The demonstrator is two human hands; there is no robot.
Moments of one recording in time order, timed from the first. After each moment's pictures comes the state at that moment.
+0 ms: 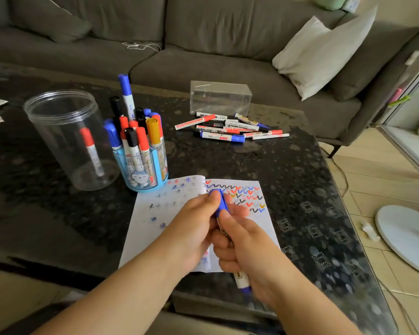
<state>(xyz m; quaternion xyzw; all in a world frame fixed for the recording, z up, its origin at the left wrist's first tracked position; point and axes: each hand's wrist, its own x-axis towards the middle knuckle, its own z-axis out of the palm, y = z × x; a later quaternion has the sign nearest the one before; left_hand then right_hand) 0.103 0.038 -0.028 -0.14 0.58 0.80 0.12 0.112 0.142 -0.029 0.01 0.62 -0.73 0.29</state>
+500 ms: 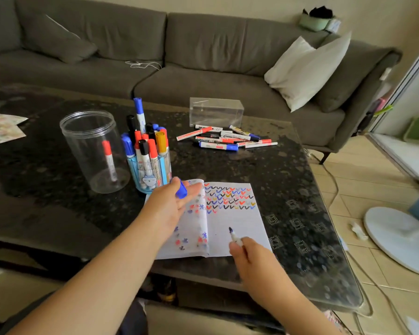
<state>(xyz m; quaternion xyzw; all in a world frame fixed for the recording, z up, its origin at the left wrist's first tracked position) 0.108 0.002 -0.008 -0.27 0.52 0.81 0.02 0.161 0.173 -0.042 -0.06 0.93 -0.35 0.13</state>
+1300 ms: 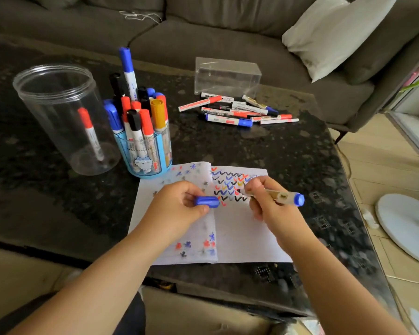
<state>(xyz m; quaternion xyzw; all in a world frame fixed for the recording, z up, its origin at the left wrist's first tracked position) 0.091 -0.010 -0.054 -0.12 0.86 0.50 0.05 0.055 0.173 -0.062 -0.03 0.78 -0.62 0.10</state>
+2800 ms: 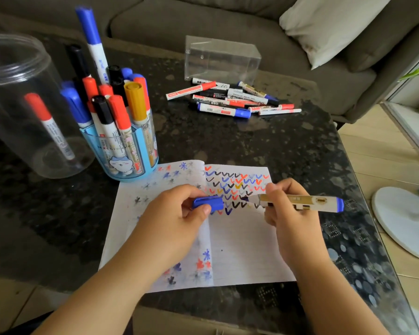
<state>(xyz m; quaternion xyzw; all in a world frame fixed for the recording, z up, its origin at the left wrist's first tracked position) 0.082 -0.004 -0.063 -0.07 0.88 0.47 0.04 0.044 0.178 -0.079 0.03 0.69 -0.72 -0.01</state>
